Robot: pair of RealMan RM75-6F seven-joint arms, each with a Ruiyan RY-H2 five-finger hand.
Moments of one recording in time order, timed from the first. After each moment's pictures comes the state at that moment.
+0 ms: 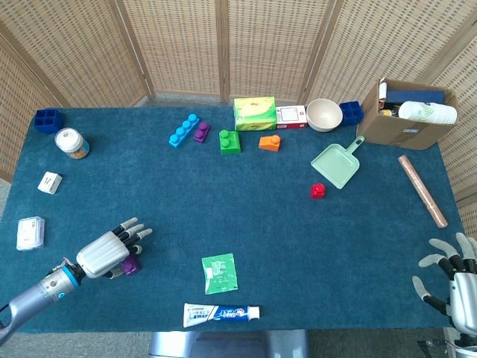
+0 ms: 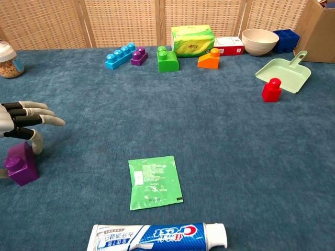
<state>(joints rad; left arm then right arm) -0.53 -1.32 0.18 -1.18 1.93 1.16 -0.07 -0.08 -1.13 0.05 -1.72 -1.58 1.70 0.04</state>
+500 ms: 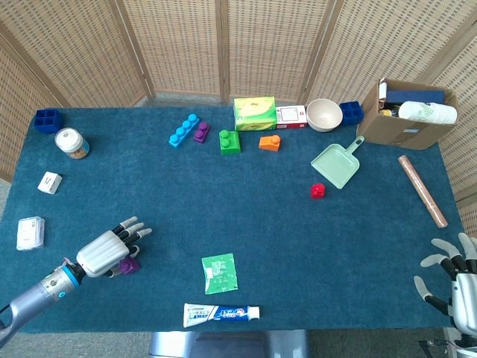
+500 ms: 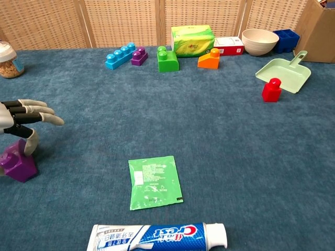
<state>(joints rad) -0.53 -1.32 0.20 -1.19 1.90 1.17 -0.11 -0.09 -1.14 0.06 -1.71 -1.58 1.70 0.05</state>
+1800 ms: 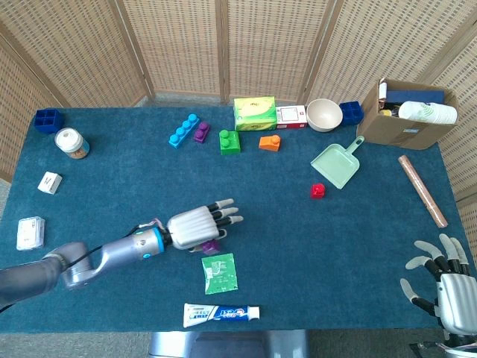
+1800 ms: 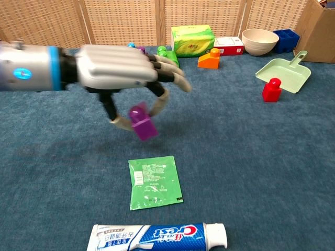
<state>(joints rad) -1.02 -1.44 -0.02 -1.33 1.89 0.85 -0.09 -0.08 -1.16 0.03 -1.70 -1.62 1.68 0.07</state>
